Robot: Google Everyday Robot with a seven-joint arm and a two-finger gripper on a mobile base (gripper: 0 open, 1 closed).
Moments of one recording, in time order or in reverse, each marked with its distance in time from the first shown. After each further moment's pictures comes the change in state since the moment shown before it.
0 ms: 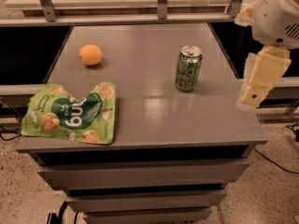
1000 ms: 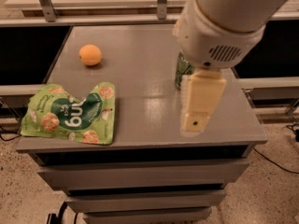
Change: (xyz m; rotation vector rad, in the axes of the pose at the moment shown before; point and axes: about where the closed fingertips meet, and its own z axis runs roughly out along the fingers) arm -0.105 0.065 0.004 -0.029 -0.023 -0.186
